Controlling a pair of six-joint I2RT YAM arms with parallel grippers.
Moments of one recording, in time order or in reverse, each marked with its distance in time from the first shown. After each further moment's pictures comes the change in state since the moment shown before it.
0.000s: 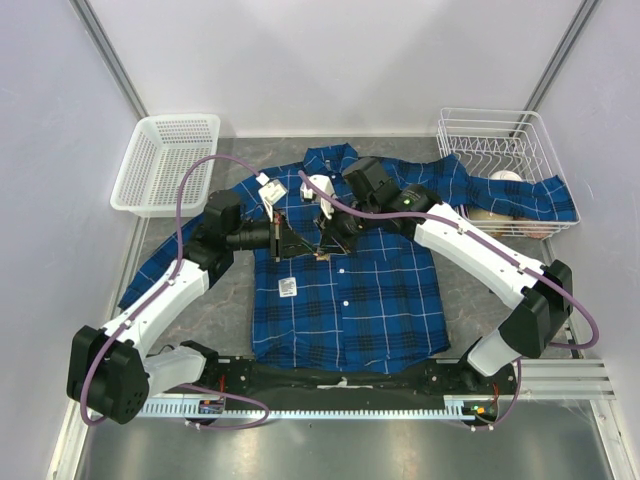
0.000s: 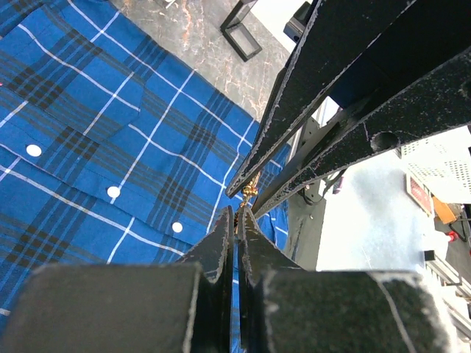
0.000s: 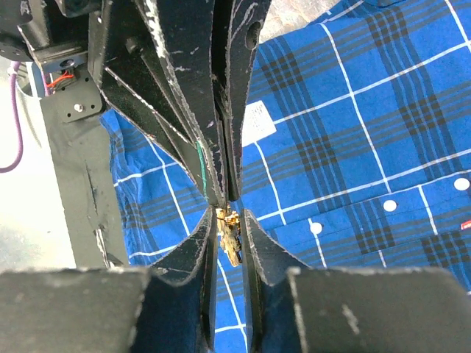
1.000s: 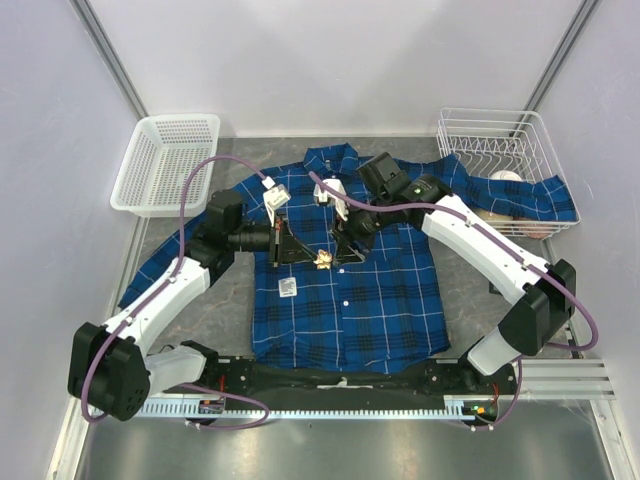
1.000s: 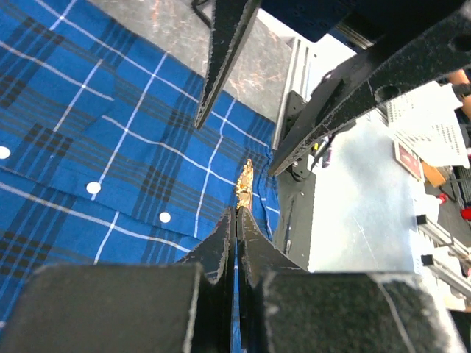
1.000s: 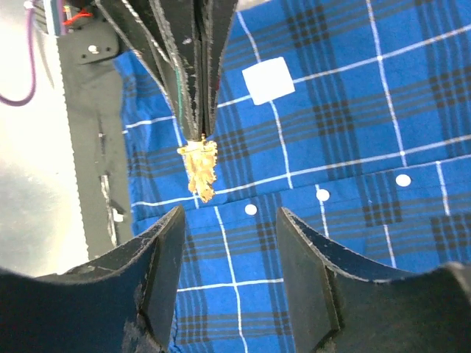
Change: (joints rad) left arm -0.004 0.014 0.008 -0.053 0.085 0.085; right arm -0.077 0.005 0.027 -0.192 -0.114 -0.202
